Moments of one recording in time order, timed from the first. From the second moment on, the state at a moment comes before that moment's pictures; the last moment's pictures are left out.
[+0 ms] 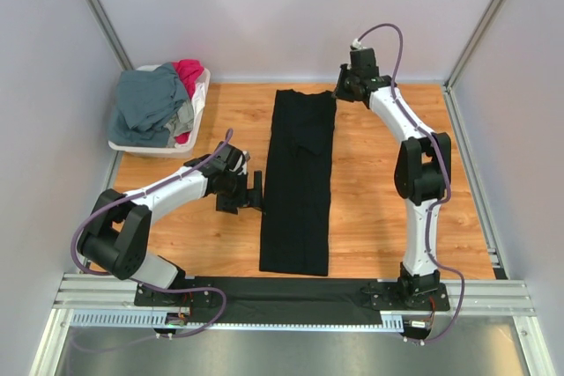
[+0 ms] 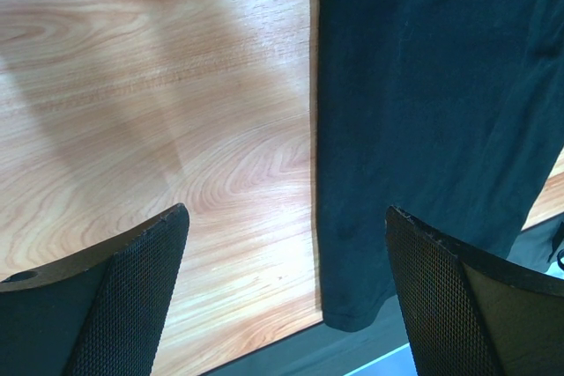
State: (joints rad) left arm -0.50 1.48 0.84 -0.53 0.26 -0.50; right arm 0.24 2.19 1.97 -0.48 -0.02 0.42
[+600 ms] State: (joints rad) left arm -0.50 1.48 0.84 -0.54 0.24 -0.50; right arm 0.25 2.40 1.98 -0.48 -0.11 0.42
